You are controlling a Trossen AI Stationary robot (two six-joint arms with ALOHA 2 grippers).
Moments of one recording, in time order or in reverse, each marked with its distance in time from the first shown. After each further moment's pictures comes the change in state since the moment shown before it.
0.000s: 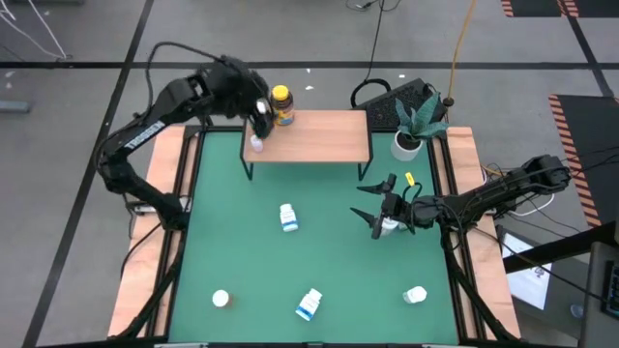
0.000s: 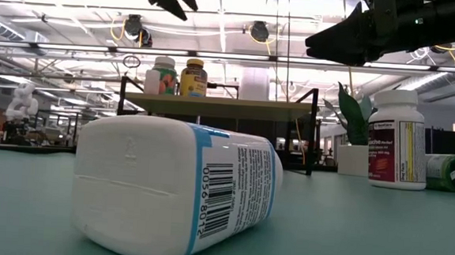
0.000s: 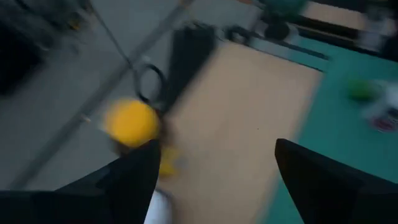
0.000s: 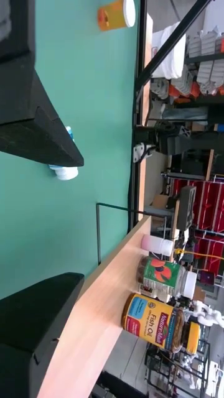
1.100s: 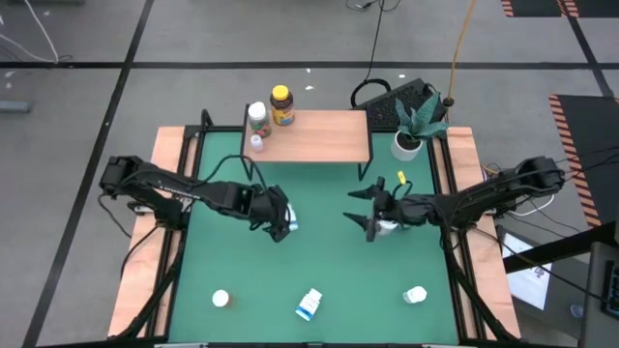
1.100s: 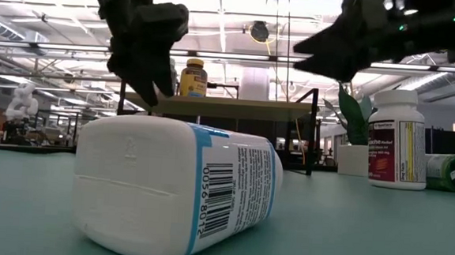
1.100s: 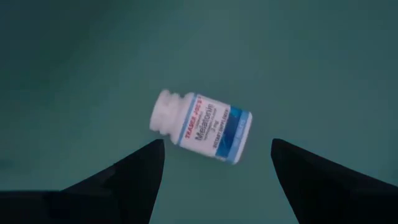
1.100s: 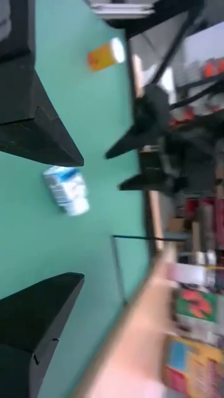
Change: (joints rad) left arm -0.615 0.009 -0.784 0.395 -0.188 -0.671; right arm -0.072 0.130 0.036 0.011 -0.183 0.219
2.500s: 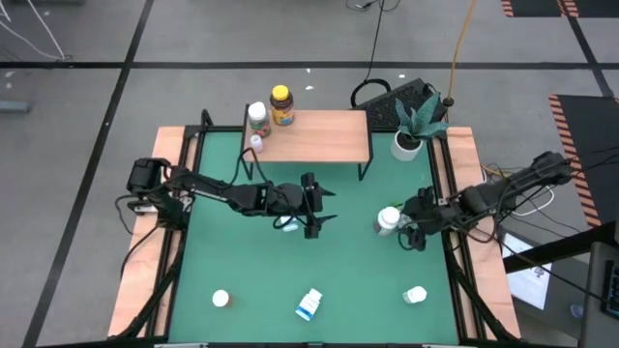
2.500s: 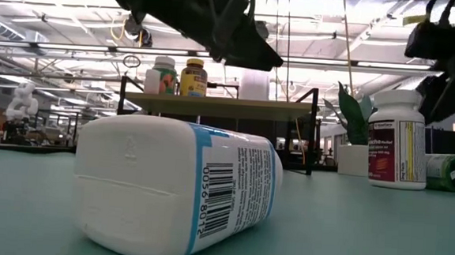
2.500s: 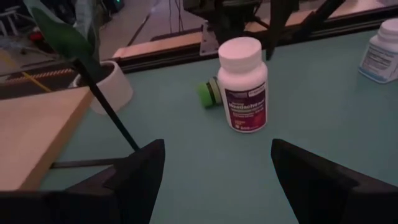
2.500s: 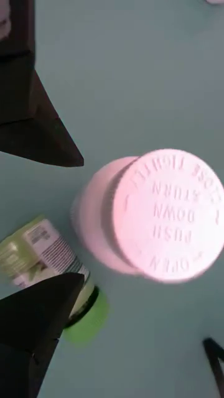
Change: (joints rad) left arm 0.071 0.219 0.001 0.939 0.067 0.823; right arm 0.229 -0.499 0.106 -1.444 -0.073 0.522
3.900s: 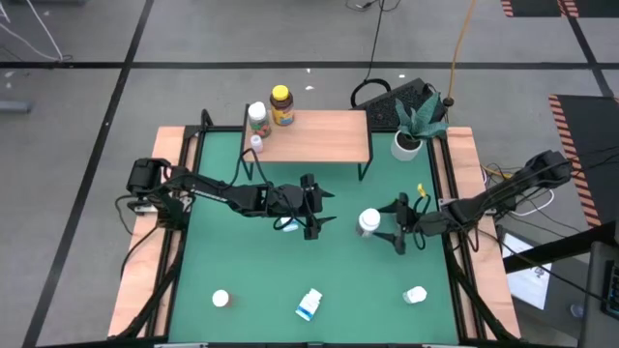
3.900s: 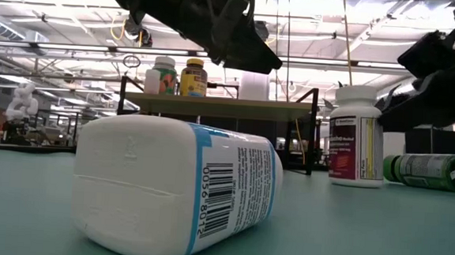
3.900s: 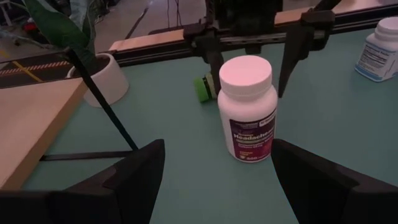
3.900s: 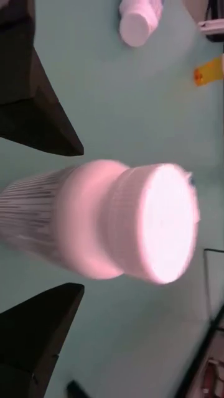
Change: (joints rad) left arm -0.005 0.000 0.000 -0.016 0.001 -0.031; right arm -0.010 0.138 -0.430 1.154 0.181 -0.398
